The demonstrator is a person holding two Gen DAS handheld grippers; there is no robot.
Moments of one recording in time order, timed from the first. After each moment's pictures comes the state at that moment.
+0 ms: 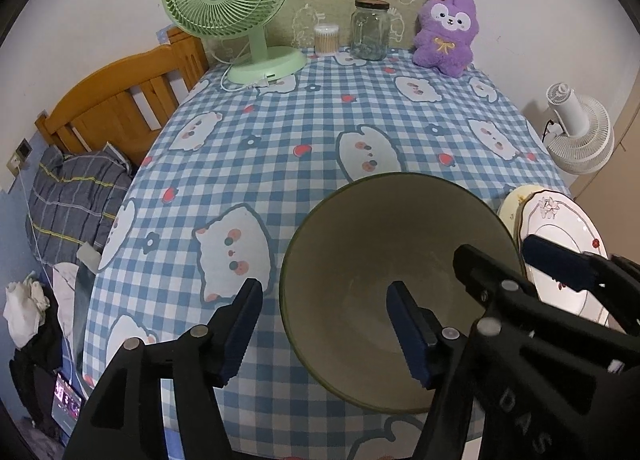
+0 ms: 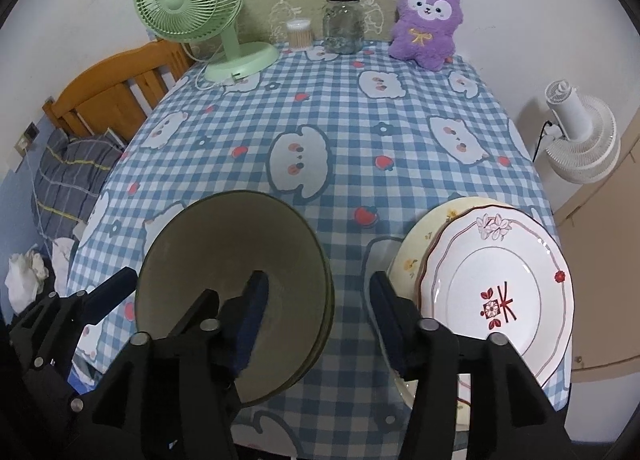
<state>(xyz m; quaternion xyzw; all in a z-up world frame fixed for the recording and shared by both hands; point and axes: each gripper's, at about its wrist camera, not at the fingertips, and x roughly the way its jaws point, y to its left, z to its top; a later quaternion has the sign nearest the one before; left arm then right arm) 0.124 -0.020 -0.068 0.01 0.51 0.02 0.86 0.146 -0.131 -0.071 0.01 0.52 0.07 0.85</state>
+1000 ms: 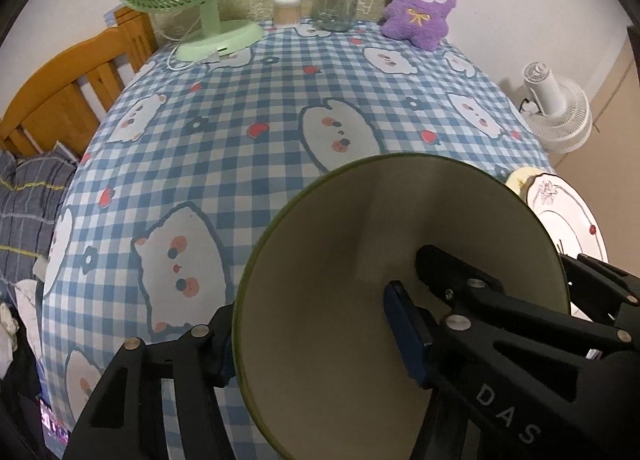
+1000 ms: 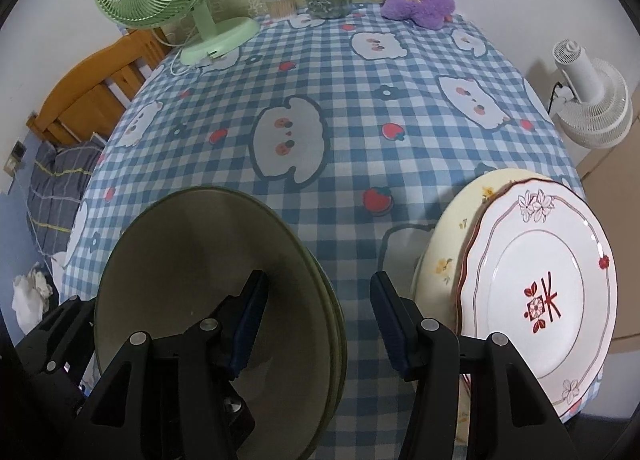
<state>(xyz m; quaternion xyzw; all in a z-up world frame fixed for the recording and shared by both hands) 0.155 -0.014 -0.106 -0.01 0.54 -0.07 0.84 0.177 -0.128 -0.114 0.05 0.56 0.05 0.83</state>
